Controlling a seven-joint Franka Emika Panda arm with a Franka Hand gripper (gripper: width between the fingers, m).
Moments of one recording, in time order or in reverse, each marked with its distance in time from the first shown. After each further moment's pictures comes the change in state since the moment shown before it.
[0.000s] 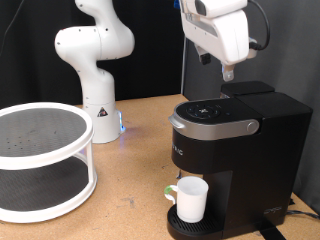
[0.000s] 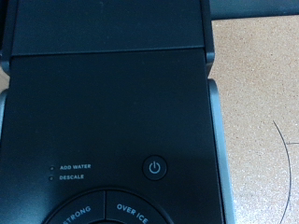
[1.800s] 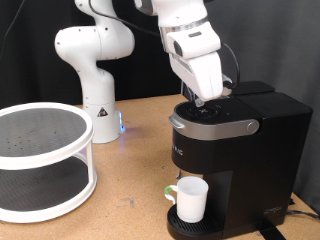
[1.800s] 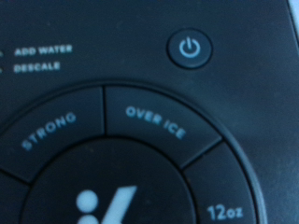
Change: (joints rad) arm -0.011 -0.040 0.000 -0.238 -0.004 0.248 -0.026
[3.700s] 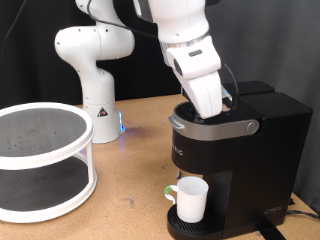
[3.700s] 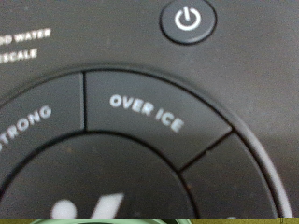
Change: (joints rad) arm -0.005 0.096 -0.023 0.100 0.053 -0.148 -0.004
